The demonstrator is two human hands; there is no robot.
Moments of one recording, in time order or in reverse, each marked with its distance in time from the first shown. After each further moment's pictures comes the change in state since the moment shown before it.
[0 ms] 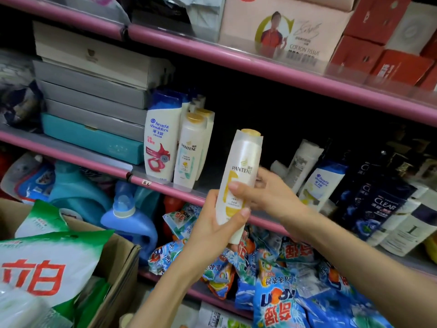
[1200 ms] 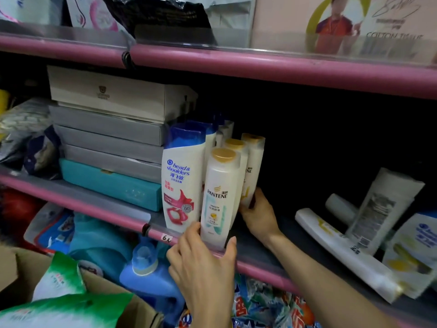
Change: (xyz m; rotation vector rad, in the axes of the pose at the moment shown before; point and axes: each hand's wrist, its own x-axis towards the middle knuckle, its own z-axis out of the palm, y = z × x) left_hand 0.083 -0.035 -0.056 0.957 0.926 -0.093; right_hand 0.213 0.120 0.035 -0.274 0.365 -0.174
